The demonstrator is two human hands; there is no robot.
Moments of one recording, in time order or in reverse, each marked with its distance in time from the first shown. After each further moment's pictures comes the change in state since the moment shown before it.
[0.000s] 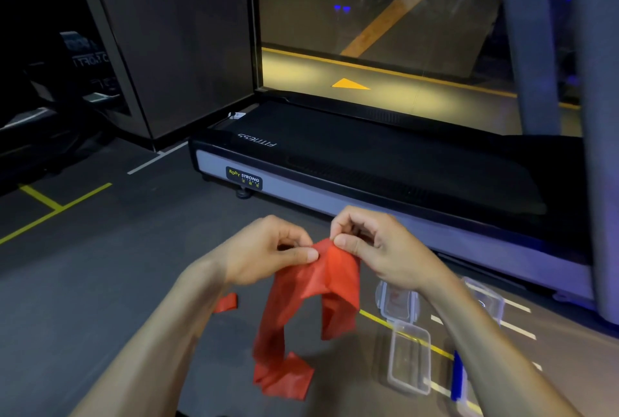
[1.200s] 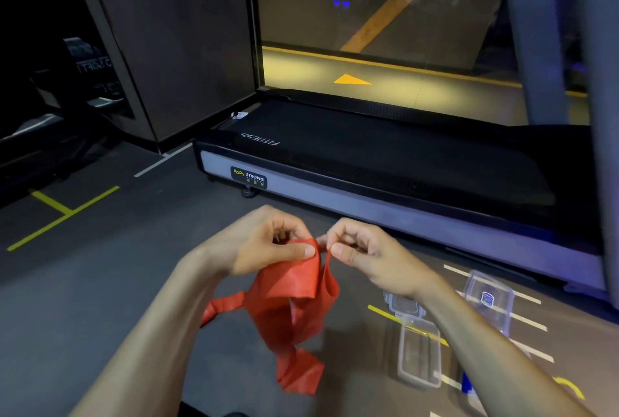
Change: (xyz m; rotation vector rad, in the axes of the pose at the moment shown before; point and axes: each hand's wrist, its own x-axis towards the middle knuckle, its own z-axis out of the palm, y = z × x) left_hand -0.005 -0.003 -0.015 -0.076 -0.002 0.060; right_hand -0.002 0.023 0.029 0.315 -0.066 0.088
